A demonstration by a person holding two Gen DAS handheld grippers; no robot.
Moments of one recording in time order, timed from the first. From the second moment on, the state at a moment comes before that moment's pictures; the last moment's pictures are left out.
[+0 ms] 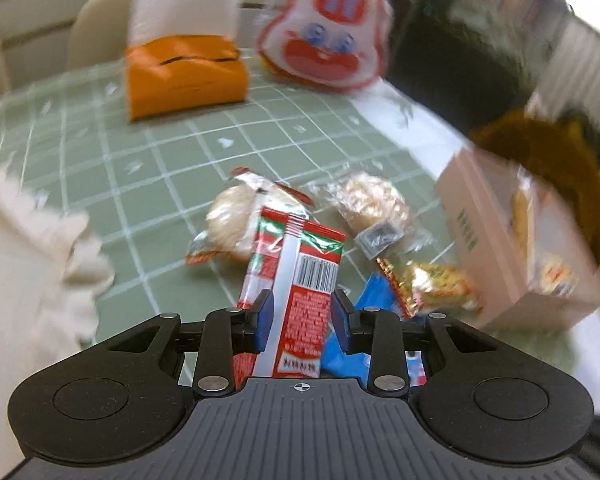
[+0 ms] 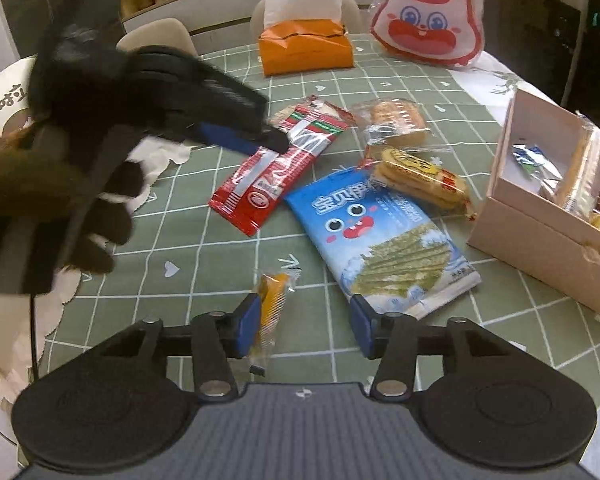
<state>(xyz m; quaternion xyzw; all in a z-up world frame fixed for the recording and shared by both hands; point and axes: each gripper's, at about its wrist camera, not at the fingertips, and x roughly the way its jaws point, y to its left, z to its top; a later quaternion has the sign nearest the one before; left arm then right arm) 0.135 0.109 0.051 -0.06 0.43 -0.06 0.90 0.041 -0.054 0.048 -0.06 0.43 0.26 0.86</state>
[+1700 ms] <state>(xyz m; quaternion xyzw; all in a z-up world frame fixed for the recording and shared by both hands) 0.134 0.086 0.025 0.07 0.46 -0.14 0.88 0.017 -0.111 0.007 -0.06 0.40 0.16 0.90</state>
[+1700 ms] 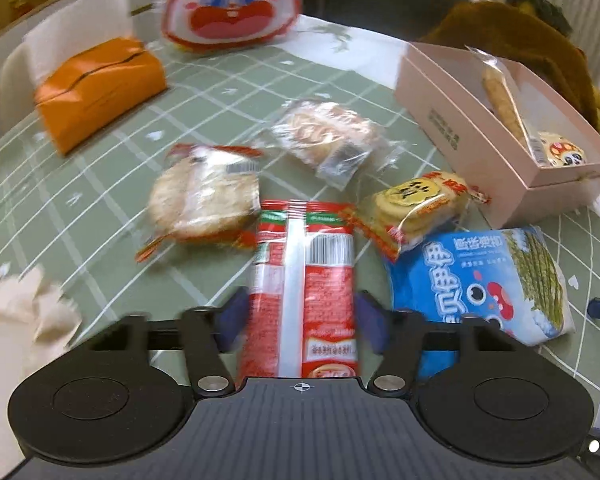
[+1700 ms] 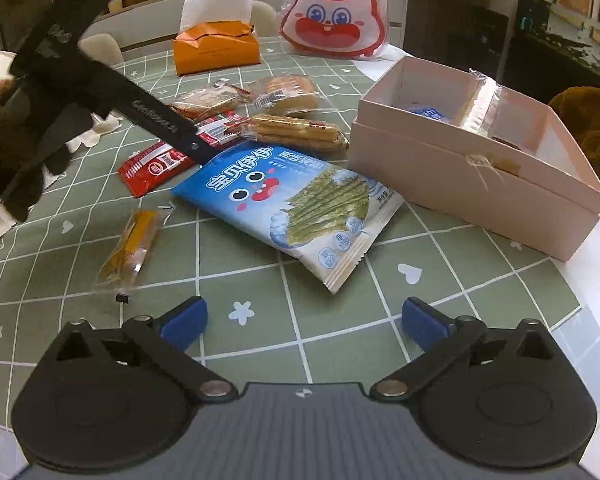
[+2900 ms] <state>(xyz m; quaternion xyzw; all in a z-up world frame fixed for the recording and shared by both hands) 0.029 0.063 0.034 -0.09 0.50 -0.14 0.85 0.006 -0.100 0.043 -0.12 0.45 0.20 0.86</state>
